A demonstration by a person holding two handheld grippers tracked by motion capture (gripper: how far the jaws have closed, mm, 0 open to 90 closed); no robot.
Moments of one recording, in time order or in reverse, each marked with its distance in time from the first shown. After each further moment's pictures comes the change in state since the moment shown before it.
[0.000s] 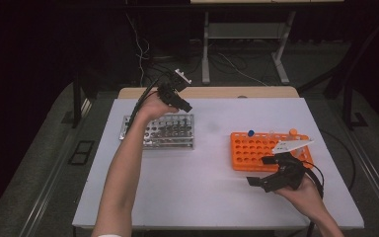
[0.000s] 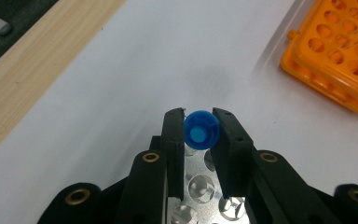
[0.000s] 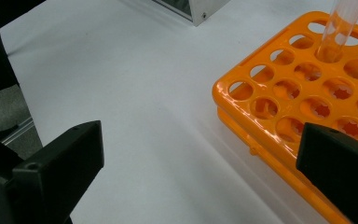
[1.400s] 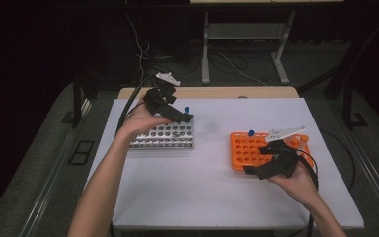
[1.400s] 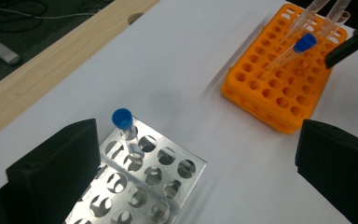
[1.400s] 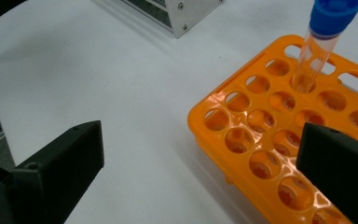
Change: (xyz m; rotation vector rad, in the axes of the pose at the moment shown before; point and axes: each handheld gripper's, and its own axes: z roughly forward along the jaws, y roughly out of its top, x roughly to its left) left arm -0.064 -0.028 -0.071 -0.215 0.007 -0.047; right arm -0.012 0.027 0.012 0.028 -0.047 -0.001
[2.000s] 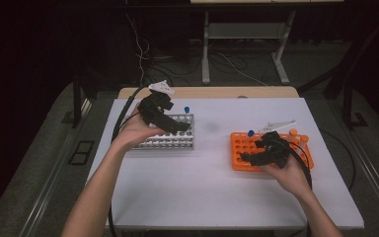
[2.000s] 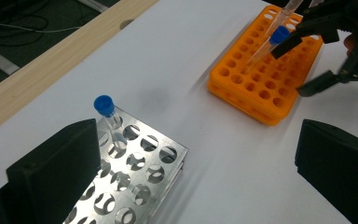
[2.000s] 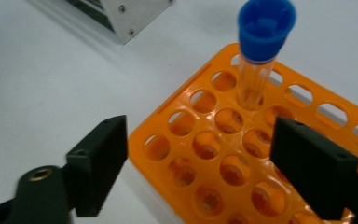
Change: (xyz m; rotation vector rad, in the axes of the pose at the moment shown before) left arm -0.018 -0.018 -0.012 -0.038 -0.001 0.026; right arm -0.018 0.012 0.023 0.012 -0.150 0.030
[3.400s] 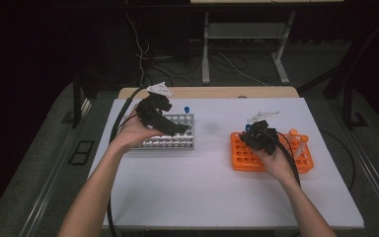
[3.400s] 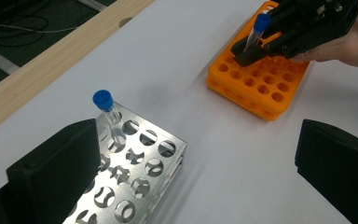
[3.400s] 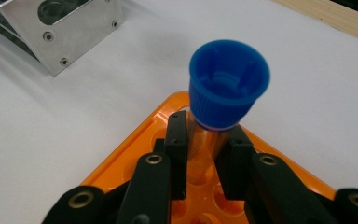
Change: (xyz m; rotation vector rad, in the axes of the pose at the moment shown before) left arm -0.002 -0.003 -0.003 0.003 0.000 0.010; right arm -0.011 0.028 0.035 -0.033 -0.165 -0.043
